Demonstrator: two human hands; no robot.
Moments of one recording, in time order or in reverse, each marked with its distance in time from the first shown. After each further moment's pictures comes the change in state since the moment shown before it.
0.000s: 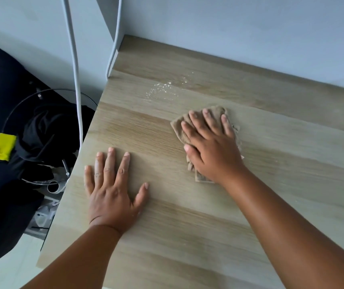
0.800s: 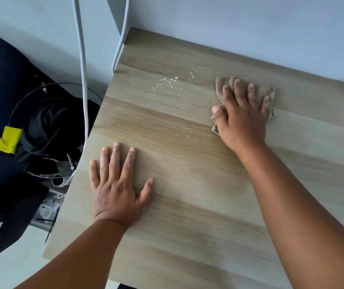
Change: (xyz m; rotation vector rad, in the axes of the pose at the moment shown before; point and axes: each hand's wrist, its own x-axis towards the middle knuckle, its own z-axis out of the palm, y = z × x) left_hand 0.000 -0.008 0.015 0.034 0.088 0.038; right_hand 0.041 0.051 -0.006 0.057 0.000 0.400
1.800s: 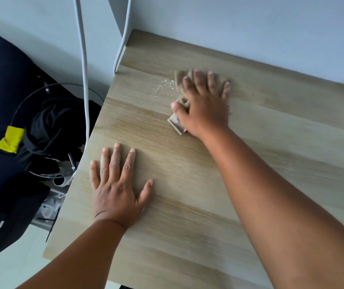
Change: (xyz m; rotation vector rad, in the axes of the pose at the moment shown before) left_hand 0.001 0.005 -0.007 0.002 -0.045 -0.019; right_hand 0.034 -0.080 0.002 -0.007 -0.073 -0.153
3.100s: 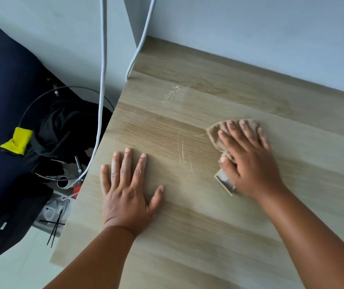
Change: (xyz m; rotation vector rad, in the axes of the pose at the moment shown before) left_hand 0.000 -0.004 0.003 -0.003 0.013 0.012; right_hand -0.117 0.069 0.007 -0.005 0.067 -0.211
